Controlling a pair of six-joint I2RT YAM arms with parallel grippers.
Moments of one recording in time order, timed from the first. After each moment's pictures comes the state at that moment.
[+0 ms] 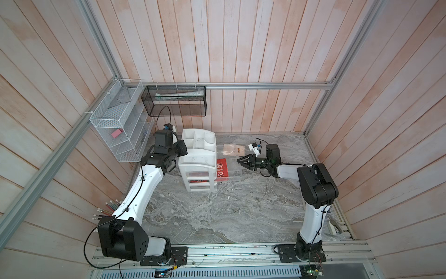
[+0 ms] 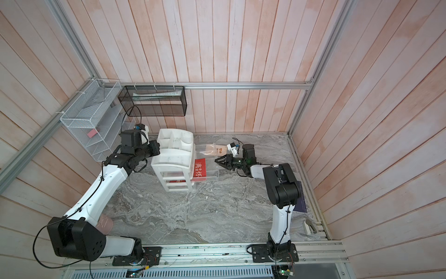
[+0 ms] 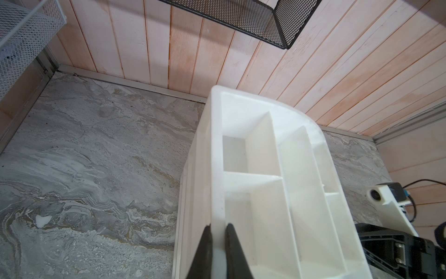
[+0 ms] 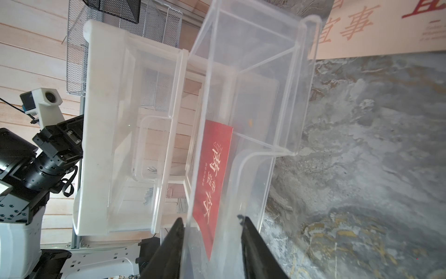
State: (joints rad) left arm -0.13 1.39 1.29 -0.48 0.07 -0.31; right arm 0.28 1.98 1.08 0.44 -1.05 0.86
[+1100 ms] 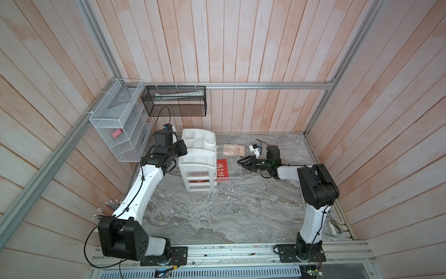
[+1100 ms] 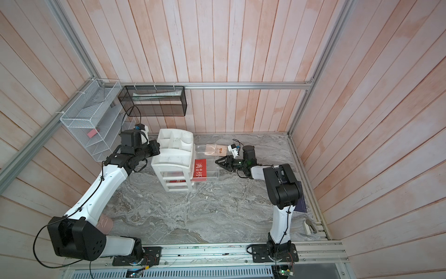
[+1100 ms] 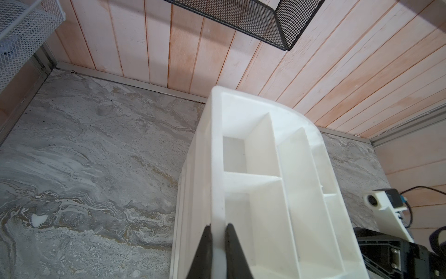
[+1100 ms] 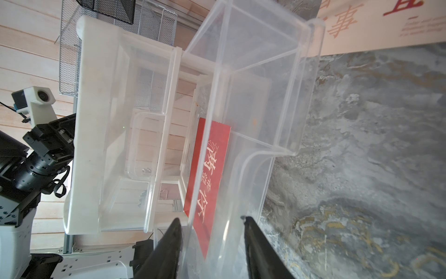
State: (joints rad) left arm -0.13 1.39 1.29 -0.47 0.08 -0.33; right arm 0.28 1.97 1.05 0.45 -1.02 0.84
